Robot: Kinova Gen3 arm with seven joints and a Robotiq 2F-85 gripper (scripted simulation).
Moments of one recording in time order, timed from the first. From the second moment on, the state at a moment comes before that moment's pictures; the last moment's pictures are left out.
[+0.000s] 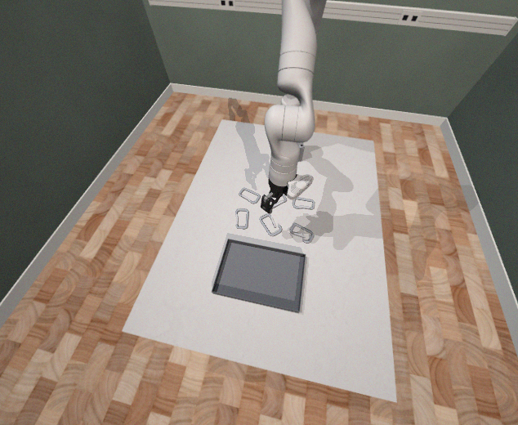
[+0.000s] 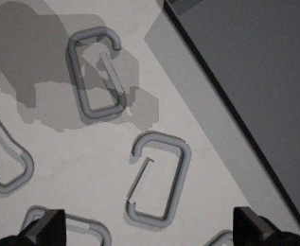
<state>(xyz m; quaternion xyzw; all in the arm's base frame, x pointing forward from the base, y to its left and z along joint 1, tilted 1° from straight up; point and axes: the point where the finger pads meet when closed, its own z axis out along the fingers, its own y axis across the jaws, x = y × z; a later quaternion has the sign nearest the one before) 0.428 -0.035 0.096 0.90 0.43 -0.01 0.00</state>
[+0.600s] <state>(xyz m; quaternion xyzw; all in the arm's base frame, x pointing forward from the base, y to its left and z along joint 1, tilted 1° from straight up) 0.423 -0.036 0.143 0.91 0.42 -0.01 0.00</state>
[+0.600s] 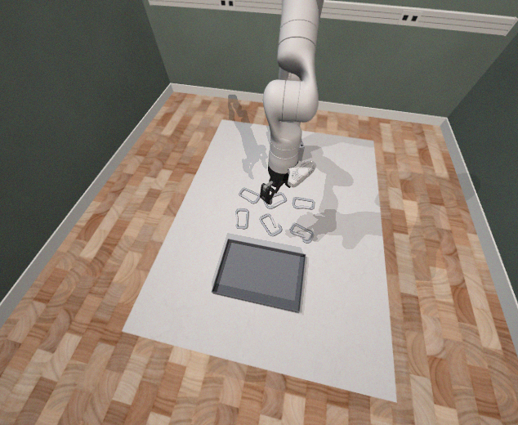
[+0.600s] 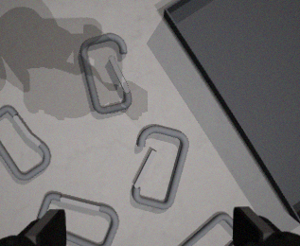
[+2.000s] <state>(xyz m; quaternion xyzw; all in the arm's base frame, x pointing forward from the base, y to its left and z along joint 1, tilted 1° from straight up) 0.429 -0.039 0.161 0.95 0.30 0.01 0.01</state>
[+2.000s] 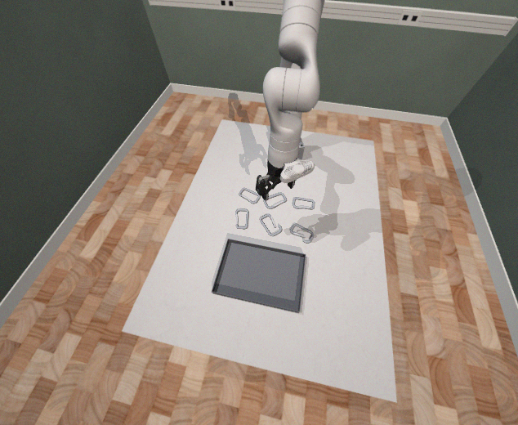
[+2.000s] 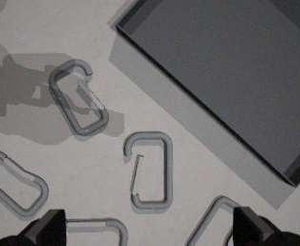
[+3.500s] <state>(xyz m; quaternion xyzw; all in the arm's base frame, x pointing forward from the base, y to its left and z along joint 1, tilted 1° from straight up) 0.446 -0.034 0.033 0.95 0.30 0.00 0.01</state>
